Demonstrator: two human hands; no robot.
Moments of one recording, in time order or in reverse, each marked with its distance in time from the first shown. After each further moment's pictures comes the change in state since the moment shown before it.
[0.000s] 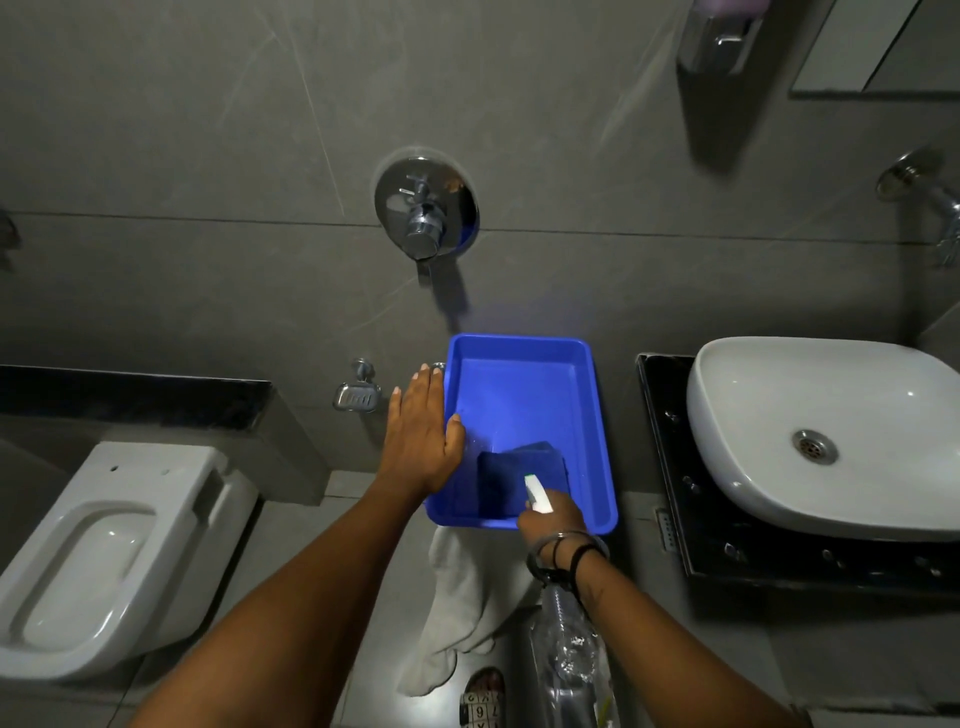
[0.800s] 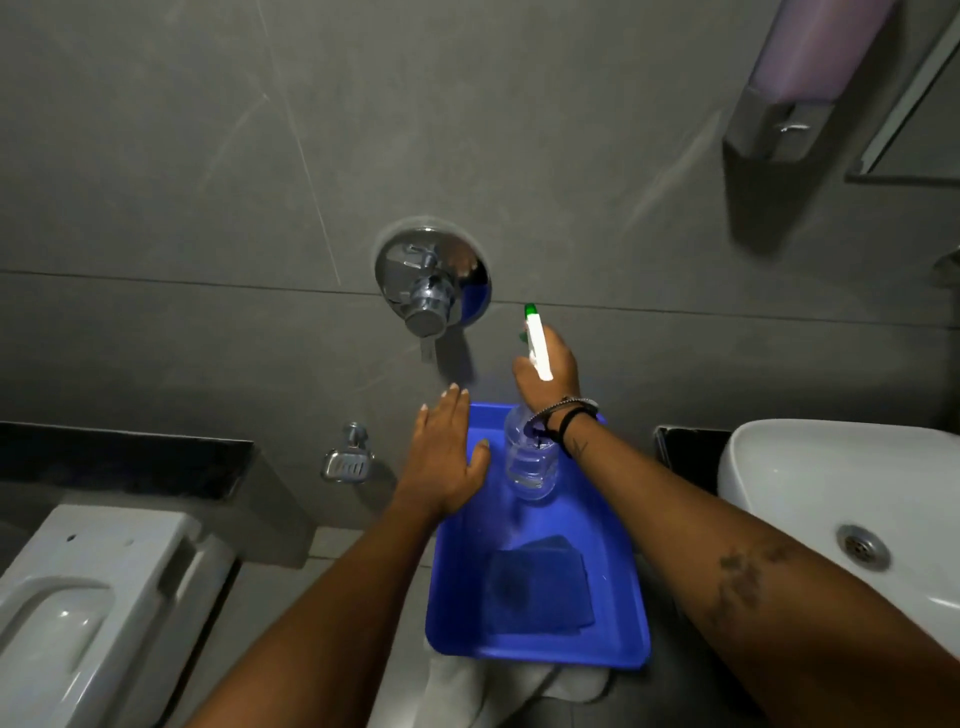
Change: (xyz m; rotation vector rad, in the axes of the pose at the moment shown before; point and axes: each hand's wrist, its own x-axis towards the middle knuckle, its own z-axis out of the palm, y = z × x) left_hand 0.135 -0.025 0.012 -0.060 -0.029 0.071; right_hand 0.178 -0.215 -0.074 0.254 0.357 -0.543
